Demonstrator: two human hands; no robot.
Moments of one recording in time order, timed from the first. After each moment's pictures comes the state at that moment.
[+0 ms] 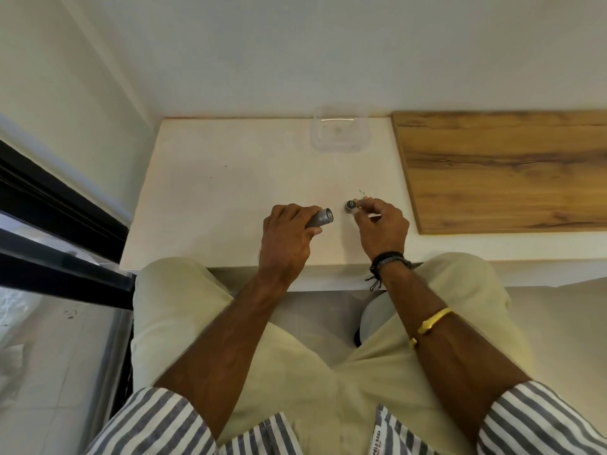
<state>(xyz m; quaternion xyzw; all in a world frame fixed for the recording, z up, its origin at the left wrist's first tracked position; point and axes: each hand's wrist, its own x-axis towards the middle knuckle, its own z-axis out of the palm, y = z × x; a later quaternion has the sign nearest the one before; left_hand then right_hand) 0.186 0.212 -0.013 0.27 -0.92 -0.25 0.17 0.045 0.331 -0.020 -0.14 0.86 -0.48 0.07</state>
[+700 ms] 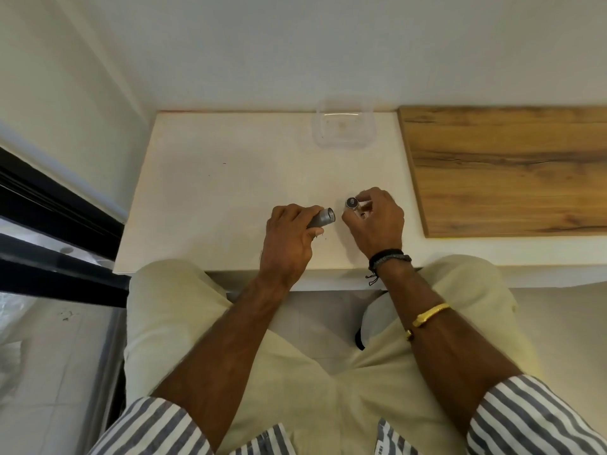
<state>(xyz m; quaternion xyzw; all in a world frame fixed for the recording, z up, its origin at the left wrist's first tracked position) 0.182 0.208 -0.016 0.27 -0.91 -0.27 0.16 0.037 0.311 -0.028 -0.25 0.88 -0.40 0.03</state>
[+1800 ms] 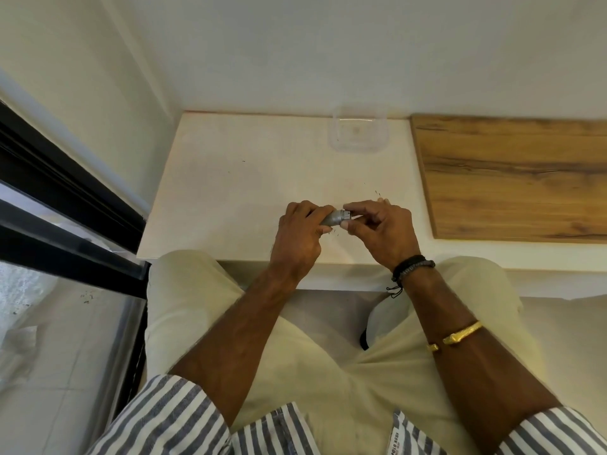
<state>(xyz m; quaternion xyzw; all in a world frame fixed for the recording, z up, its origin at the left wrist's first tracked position) 0.193 0.207 -0.006 0.25 -0.93 -0.24 0.15 0.063 0.331 0.012 -0.42 0.80 -0.41 0.10</state>
